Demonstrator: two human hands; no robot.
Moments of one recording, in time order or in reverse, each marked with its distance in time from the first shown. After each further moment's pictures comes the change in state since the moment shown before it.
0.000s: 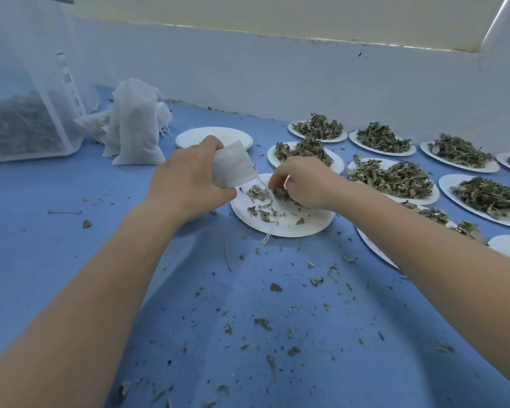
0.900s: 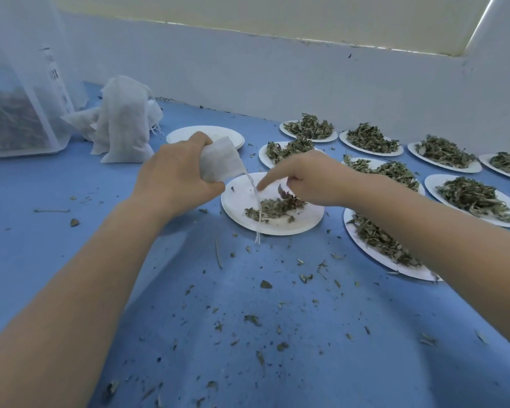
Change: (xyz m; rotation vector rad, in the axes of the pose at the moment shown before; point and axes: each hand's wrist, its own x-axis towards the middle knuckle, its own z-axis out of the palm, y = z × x) left_hand 0.000 0.001 -0.004 -0.025 0.002 -0.010; right_hand -0.026 -0.001 -0.023 -0.042 -0.028 -0.140
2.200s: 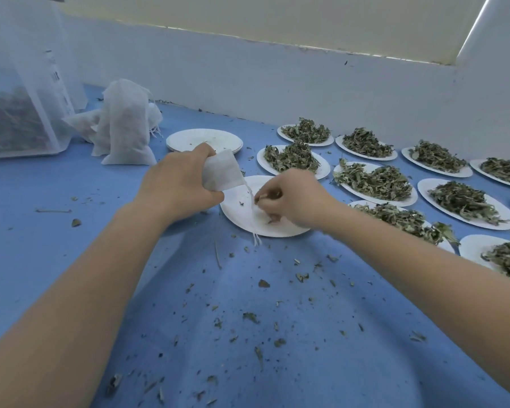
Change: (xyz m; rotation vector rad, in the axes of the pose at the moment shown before) left_hand -0.001 -0.002 0.002 0.033 -0.101 -0.004; right_hand -0.007 -0.032 0.023 0.175 0.105 0.185
